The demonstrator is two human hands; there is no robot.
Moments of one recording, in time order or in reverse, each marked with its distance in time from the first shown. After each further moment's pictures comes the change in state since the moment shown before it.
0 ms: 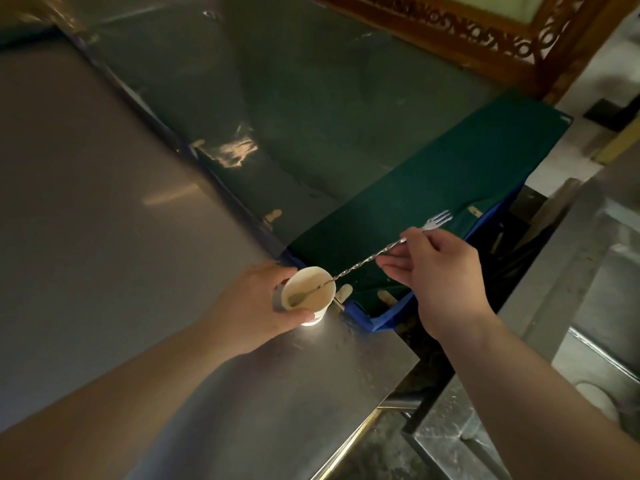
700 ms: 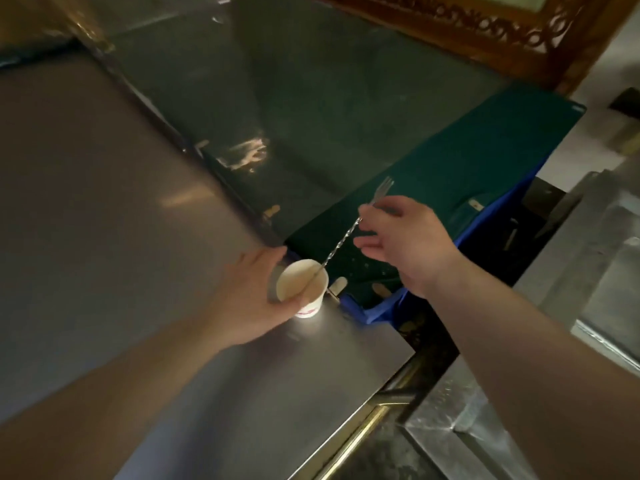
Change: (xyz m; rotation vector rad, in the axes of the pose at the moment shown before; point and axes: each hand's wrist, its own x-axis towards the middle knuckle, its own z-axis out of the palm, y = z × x) left_hand -0.007 0.017 -0.003 0.175 -0.022 -0.127; right_hand 0.025 -0.019 0.014 -0.195 -0.258 0.059
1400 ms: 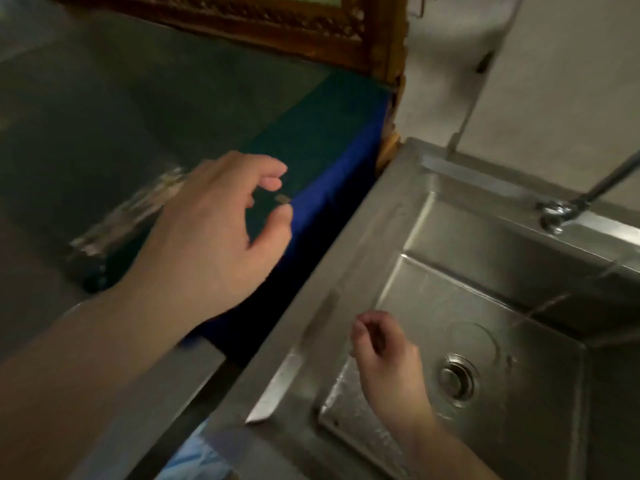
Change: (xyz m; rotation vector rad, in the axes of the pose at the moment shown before) left_hand 0.016 0.339 0.013 0.043 0.328 0.533; right_hand -0.113 0.178 -0.235 -0.141 0.460 -0.156
